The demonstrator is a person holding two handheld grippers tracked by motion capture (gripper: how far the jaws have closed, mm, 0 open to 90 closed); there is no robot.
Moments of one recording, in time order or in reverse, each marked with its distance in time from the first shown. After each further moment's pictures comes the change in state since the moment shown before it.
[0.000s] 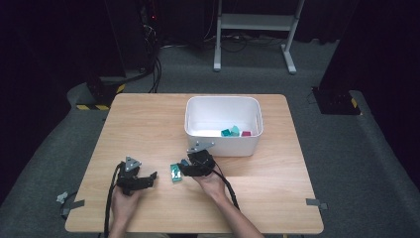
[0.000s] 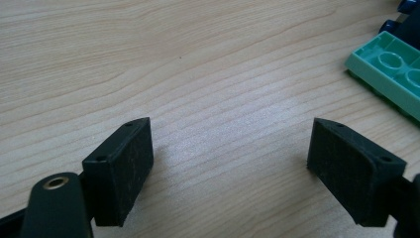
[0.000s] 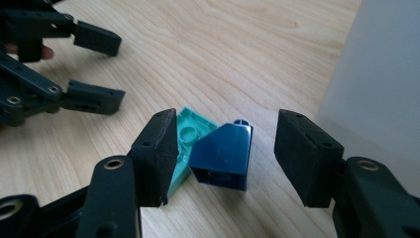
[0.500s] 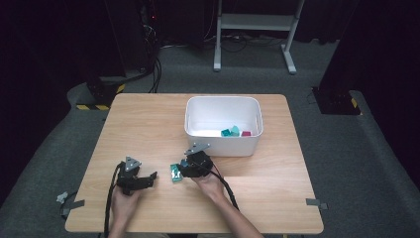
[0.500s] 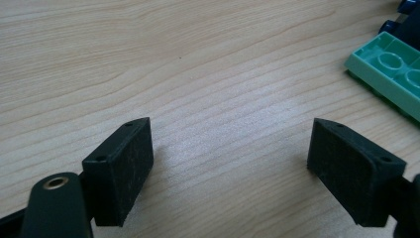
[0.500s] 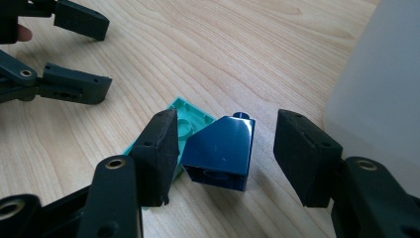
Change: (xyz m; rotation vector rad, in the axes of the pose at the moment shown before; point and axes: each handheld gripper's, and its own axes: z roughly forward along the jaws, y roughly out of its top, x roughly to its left) left arm 0.000 0.000 0.000 0.000 -0.001 0.002; right arm 0.001 -0.003 0.012 0.026 -0.021 -0.028
